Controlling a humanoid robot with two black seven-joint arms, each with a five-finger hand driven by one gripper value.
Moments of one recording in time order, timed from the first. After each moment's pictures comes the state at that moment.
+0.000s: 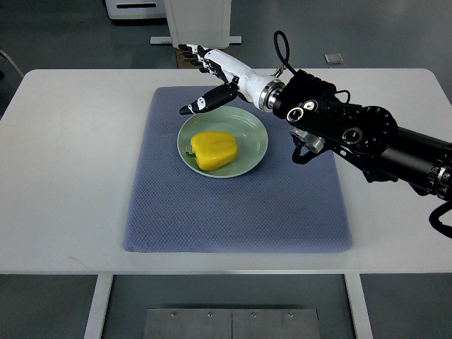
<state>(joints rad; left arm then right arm) -0.02 0.00 -0.17 -0.22 0.04 0.15 0.01 1.31 0.00 0.02 0.74 -0.45 -0.05 0.26</state>
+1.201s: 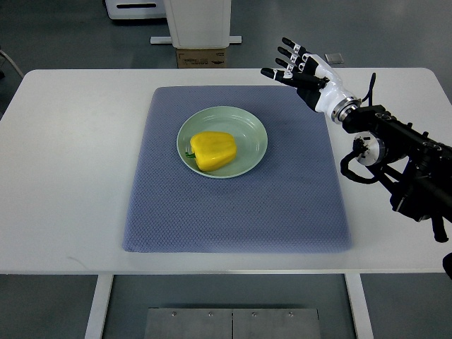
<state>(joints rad) -0.02 0.00 -0.17 -0.22 0.04 0.15 0.01 0.97 -0.14 0.55 0.66 -0.17 0.14 0.26</state>
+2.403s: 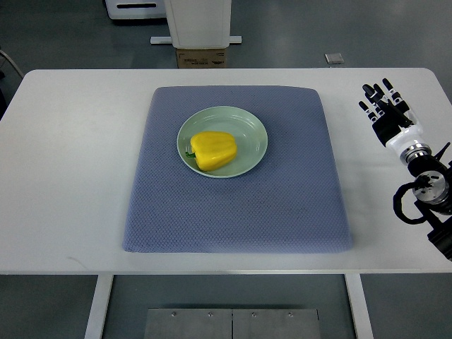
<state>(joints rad) -0.02 0.00 -0.17 -0.22 0.04 0.15 0.01 0.72 -0.22 0.87 0.56 -0.01 0.23 0.27</state>
